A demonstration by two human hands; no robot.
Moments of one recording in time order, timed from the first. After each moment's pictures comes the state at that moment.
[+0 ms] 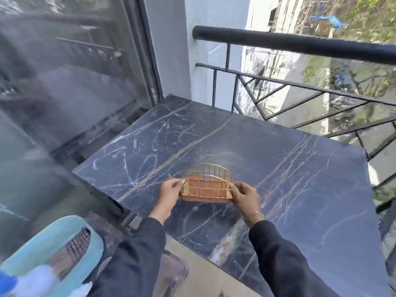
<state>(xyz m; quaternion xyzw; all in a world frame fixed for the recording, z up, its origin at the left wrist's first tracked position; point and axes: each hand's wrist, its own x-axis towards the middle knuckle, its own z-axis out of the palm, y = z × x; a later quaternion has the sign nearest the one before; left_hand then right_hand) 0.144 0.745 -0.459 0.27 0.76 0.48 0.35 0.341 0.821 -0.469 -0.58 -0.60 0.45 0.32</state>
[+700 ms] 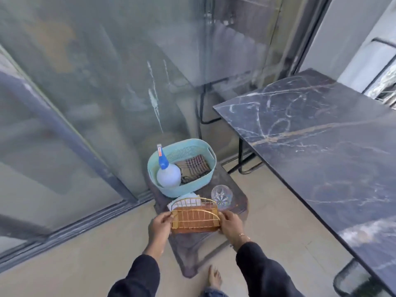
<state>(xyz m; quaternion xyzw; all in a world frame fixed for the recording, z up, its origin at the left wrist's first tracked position) 0.064 0.331 -0.561 -0.12 0.81 0.52 0.25 0.161 0.503 -0.566 -0.44 -0.73 0.52 -0.06</state>
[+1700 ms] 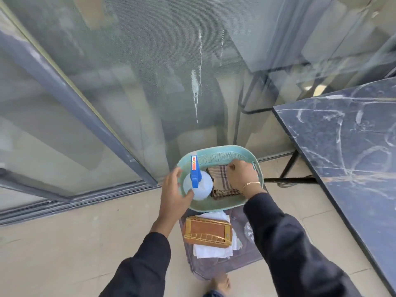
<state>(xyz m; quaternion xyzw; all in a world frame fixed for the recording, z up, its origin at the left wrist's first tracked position) -0.070 0.356 -0.540 0.06 0.88 0.46 0.10 -0.067 0.543 -0.490 -0.28 -0.91 0.28 -0.14</state>
